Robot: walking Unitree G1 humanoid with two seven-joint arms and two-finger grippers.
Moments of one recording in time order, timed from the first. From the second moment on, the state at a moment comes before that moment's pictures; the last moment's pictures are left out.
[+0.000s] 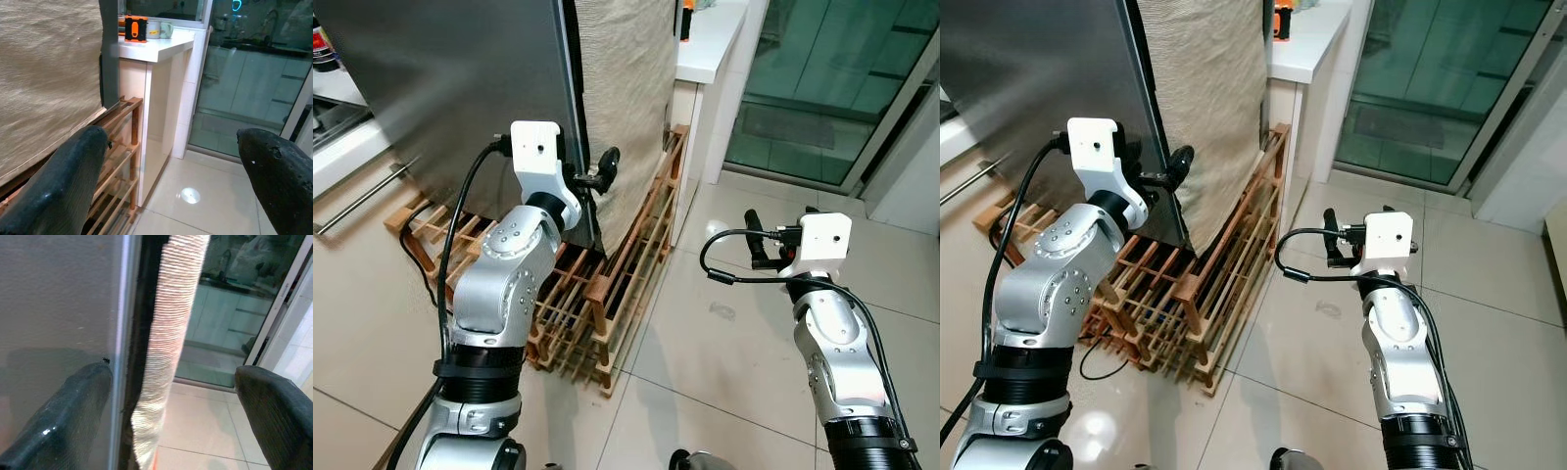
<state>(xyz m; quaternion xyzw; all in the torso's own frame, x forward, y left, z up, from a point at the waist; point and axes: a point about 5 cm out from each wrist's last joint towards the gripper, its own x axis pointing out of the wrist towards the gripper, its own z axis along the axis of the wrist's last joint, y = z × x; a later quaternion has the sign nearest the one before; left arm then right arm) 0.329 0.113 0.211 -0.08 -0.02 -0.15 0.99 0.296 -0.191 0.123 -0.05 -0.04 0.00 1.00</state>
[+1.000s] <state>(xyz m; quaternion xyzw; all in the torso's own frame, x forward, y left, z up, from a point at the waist) 0.365 0.094 0.212 -0.14 -0.03 -0.11 0.98 0.294 -0.193 0.116 -0.05 -0.03 -0.01 1.00</state>
